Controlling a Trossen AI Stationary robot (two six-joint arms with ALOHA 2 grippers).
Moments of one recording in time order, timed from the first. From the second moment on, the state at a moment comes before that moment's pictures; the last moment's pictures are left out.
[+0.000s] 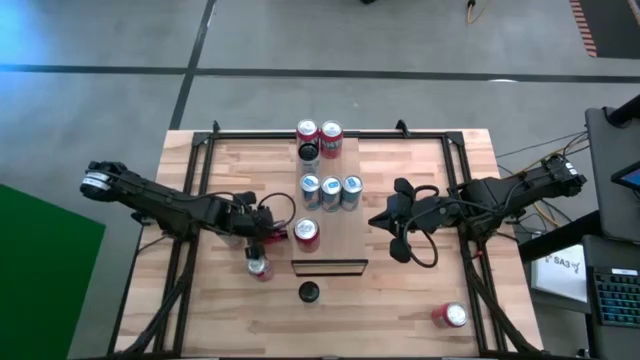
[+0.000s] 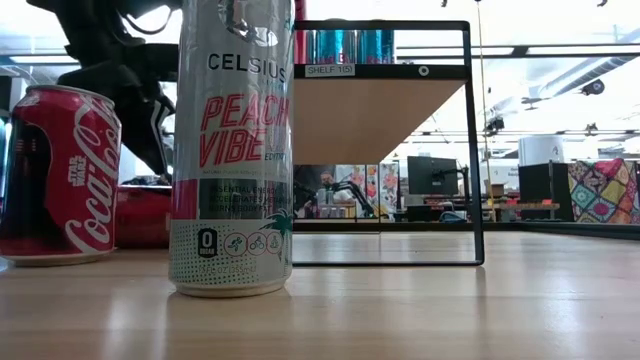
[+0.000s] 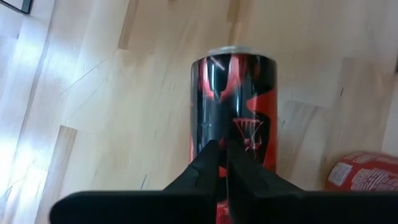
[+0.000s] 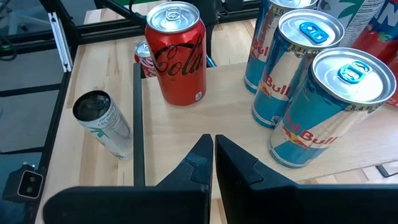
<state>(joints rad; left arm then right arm) -0.22 1.26 0.78 -0.73 -0.33 -0.38 0.32 1.22 1.26 -0.67 0.31 0.34</state>
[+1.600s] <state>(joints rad) -0.23 1.24 0.77 -0.66 -0.30 -0.45 0.32 1.22 1.25 -0.68 0.31 0.34</state>
